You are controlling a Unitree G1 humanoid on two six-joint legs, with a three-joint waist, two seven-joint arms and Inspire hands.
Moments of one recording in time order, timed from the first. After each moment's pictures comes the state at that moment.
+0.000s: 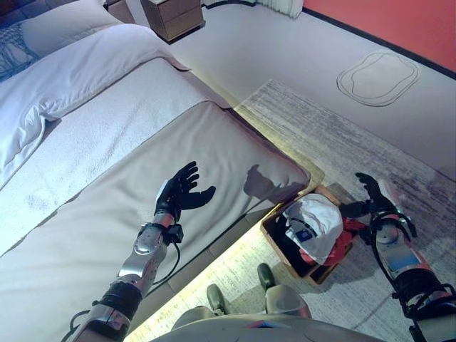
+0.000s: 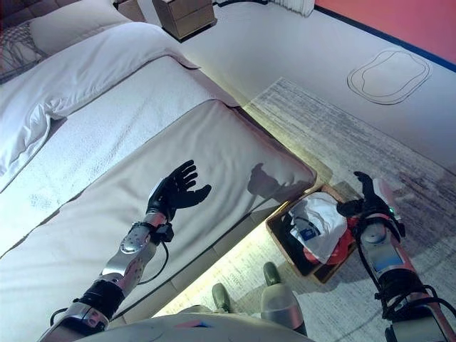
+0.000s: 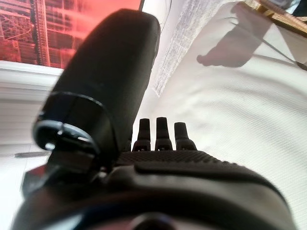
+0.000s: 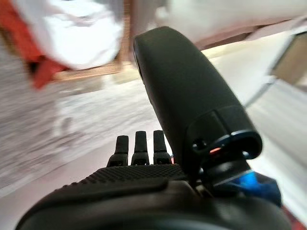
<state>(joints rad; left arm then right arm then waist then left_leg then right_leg) -0.09 0.32 -0.31 0.43 -0.51 -0.19 0.07 -0.15 -0.62 0.14 0.49 -0.10 0.08 -0.26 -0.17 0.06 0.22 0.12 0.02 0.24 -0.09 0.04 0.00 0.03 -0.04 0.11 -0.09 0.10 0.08</state>
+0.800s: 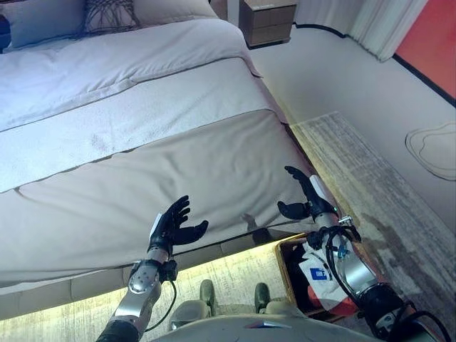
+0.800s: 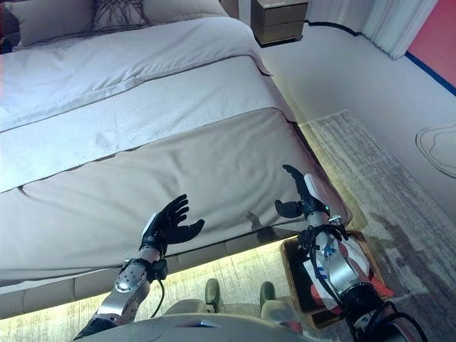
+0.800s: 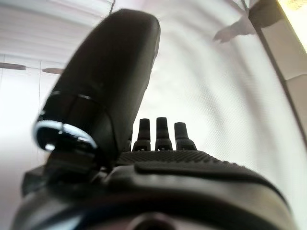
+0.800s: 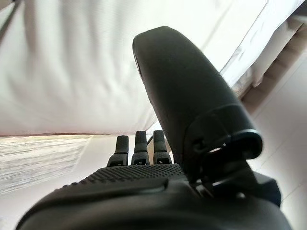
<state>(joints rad) 0.12 0.31 -0.28 0.46 -0.35 -0.25 0.05 -0.07 -0.49 0.33 0.31 -0.23 -0.07 -0.25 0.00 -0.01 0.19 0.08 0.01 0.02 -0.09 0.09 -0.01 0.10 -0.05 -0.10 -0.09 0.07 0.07</state>
